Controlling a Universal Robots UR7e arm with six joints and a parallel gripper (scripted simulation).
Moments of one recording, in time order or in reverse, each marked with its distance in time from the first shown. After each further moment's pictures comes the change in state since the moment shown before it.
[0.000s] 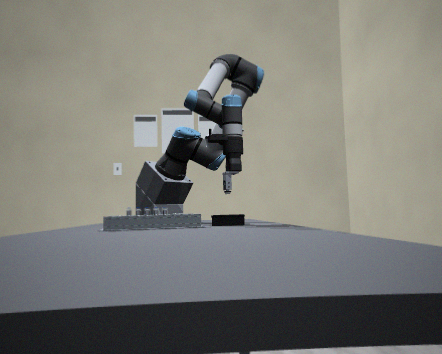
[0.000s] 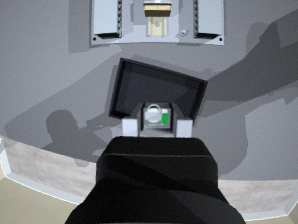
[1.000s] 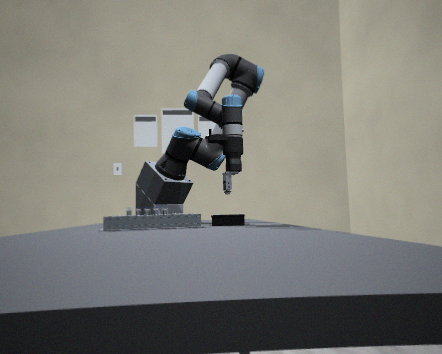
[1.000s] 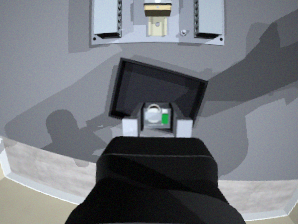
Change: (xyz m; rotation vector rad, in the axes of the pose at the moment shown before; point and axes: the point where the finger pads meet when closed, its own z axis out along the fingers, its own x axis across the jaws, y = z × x) arm 0.000 0.000 0.001 0.000 0.000 0.000
